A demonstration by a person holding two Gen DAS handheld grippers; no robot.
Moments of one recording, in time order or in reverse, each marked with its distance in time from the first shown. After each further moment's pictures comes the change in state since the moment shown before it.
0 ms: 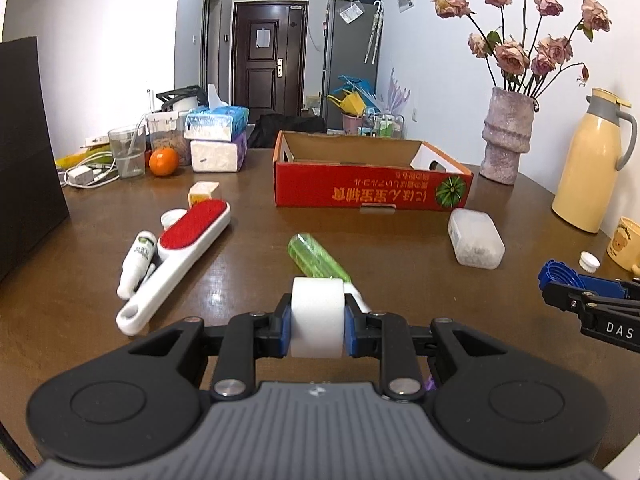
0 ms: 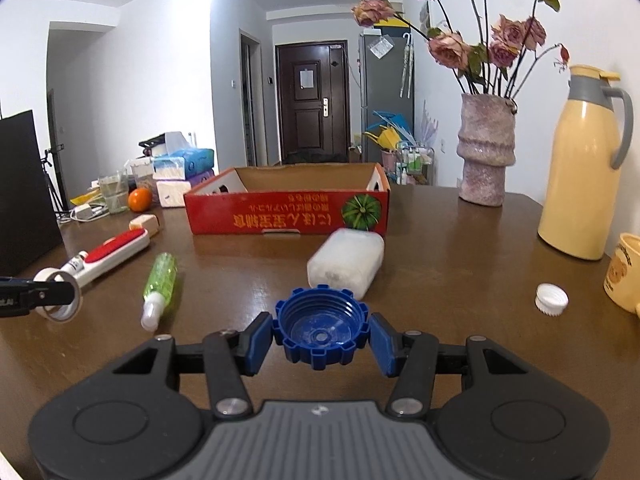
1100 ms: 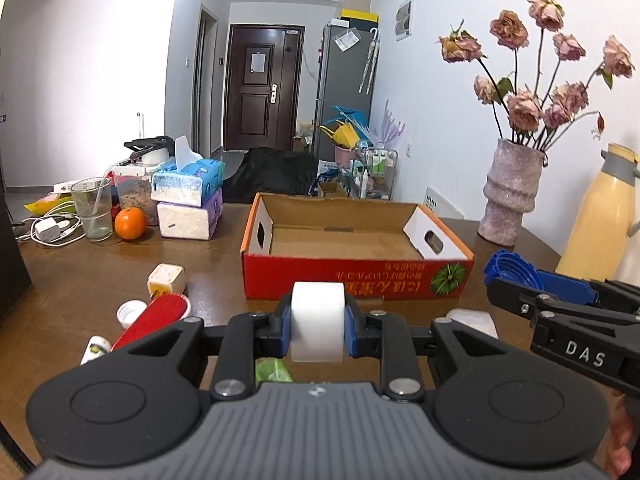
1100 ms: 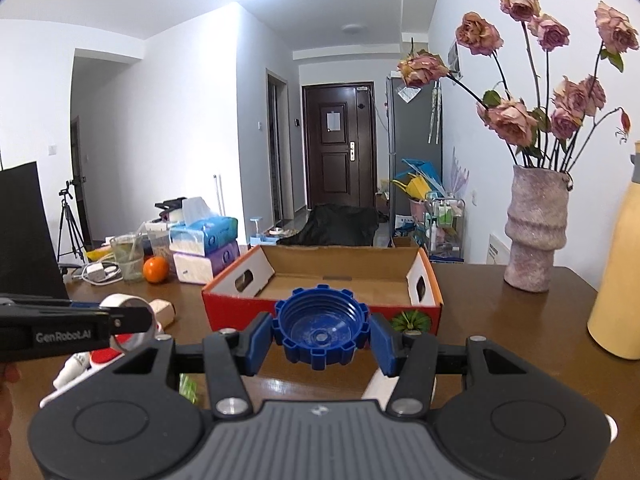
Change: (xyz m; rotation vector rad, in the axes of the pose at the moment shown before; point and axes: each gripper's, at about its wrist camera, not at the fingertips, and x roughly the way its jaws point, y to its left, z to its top) left arm 0.062 -0.019 0.097 -0.028 -0.082 -0.031; right arm 0.060 0.024 0.102 -0.030 -0.134 0.075
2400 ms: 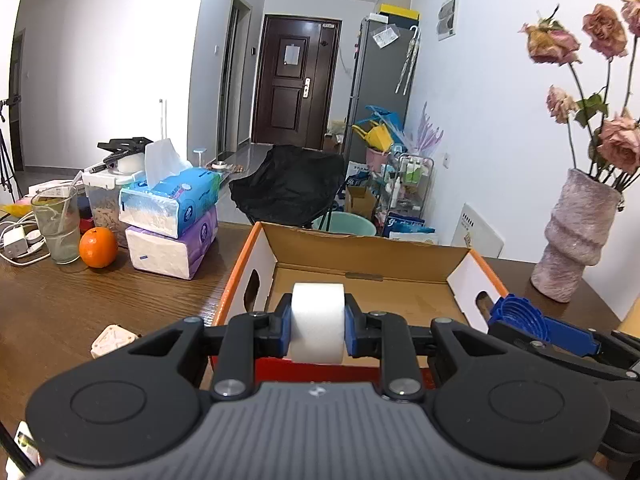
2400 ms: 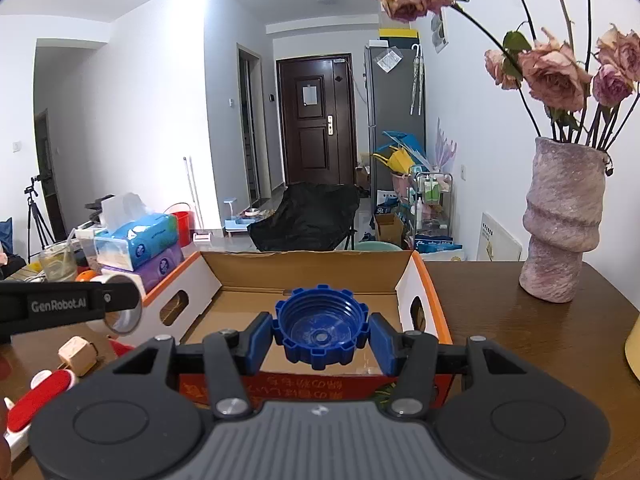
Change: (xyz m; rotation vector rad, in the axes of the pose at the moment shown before) left arm 0.154 -0.004 0.067 -0.078 0.020 0.087; right arm 0.157 -0.039 0.038 0.044 0.089 -0.059
